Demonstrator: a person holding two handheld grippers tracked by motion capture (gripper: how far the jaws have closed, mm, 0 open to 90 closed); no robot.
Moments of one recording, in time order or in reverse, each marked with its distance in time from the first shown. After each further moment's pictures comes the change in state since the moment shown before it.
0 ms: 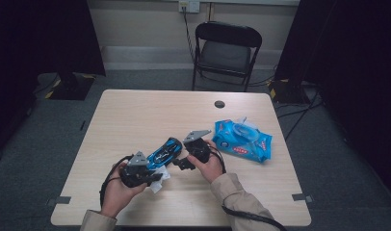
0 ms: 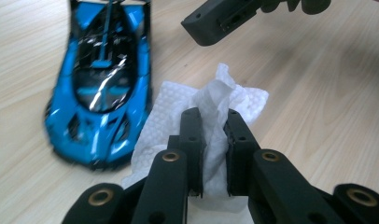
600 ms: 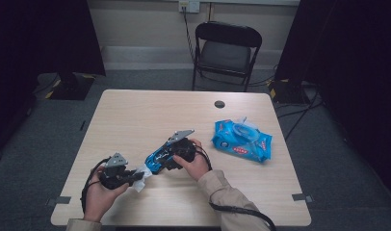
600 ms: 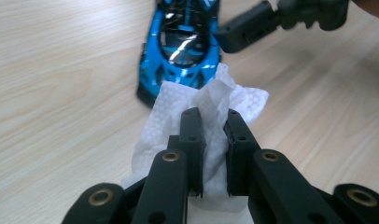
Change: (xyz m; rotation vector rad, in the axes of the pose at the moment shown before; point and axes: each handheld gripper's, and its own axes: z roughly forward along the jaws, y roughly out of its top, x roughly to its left) left arm 0.027 -0.029 -0.032 -0.045 0.104 -0.115; right arm 0.014 0.016 0.040 0.022 0.029 -0.055
